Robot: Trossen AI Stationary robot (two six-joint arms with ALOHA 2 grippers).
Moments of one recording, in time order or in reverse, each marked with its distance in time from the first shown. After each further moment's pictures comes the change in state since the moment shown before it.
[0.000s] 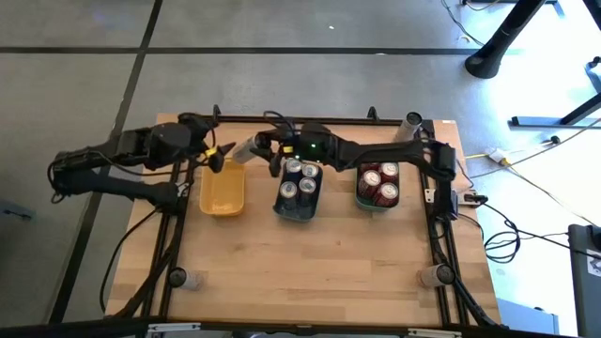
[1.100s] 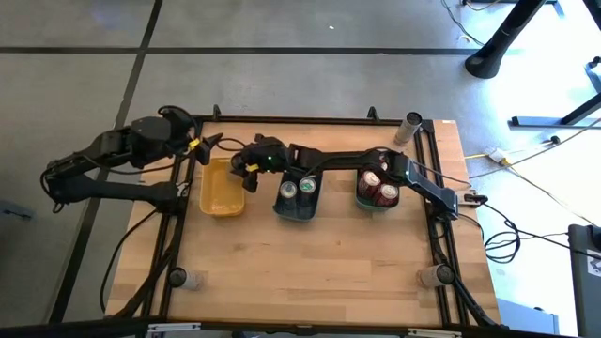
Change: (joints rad) left arm 0.069 -0.101 0.000 -0.018 0.000 0.011; right arm 0.037 0.426 0.500 -0.360 -0.007 -0.114
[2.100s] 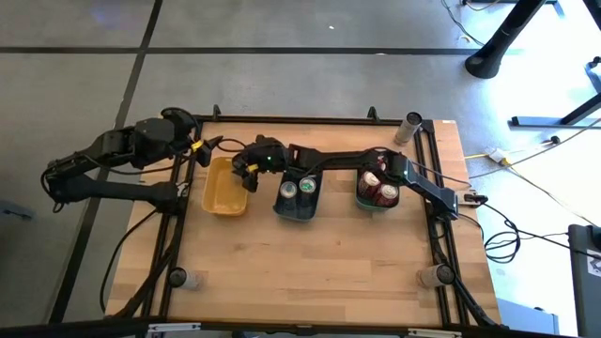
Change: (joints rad) left arm 0.000 0.009 0.000 -0.053 0.001 -0.003; right arm -0.001 0.008 -0.001 -0.017 0.003 0.024
